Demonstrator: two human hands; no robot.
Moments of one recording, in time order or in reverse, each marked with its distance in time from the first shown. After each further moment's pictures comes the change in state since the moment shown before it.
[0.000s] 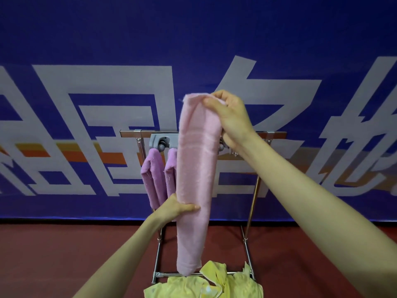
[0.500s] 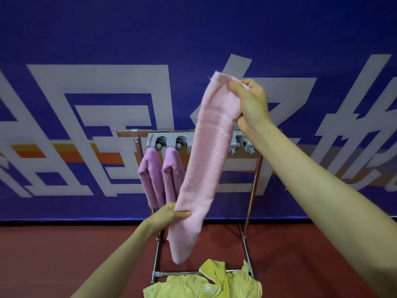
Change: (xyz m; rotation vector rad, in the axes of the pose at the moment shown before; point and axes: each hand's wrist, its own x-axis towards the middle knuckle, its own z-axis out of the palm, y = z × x) left_hand 0.000 -0.035 -0.010 -0.056 -0.140 -0.131; right_hand 0.016 -0.010 -0.031 0.199 0.304 0.012
